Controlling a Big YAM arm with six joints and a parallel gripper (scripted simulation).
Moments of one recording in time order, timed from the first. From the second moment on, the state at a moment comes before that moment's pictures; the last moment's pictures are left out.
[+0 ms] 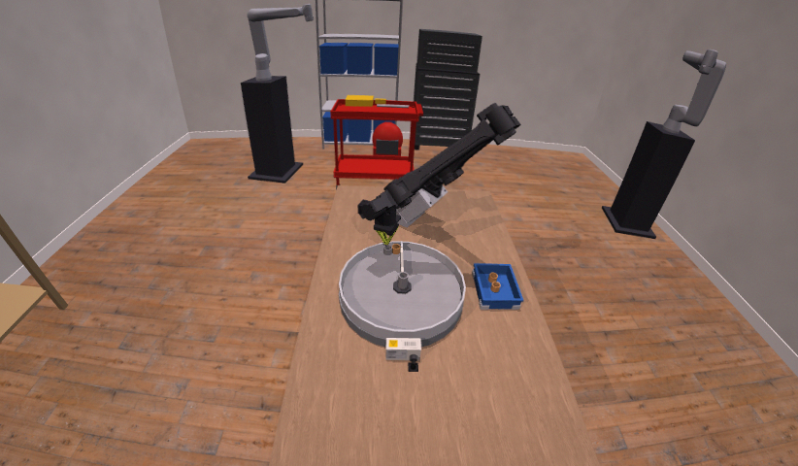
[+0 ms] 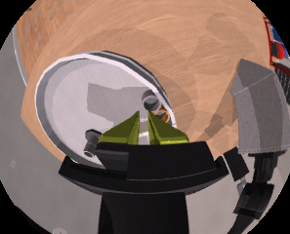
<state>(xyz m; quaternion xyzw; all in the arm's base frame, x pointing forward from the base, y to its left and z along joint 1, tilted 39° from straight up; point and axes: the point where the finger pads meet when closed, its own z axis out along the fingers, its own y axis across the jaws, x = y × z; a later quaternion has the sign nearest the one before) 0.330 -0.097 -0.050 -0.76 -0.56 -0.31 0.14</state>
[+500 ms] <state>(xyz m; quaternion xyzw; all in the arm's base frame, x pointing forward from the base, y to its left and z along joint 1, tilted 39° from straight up) 0.337 -0.086 -0.066 -0.76 -0.56 -0.31 0.14</state>
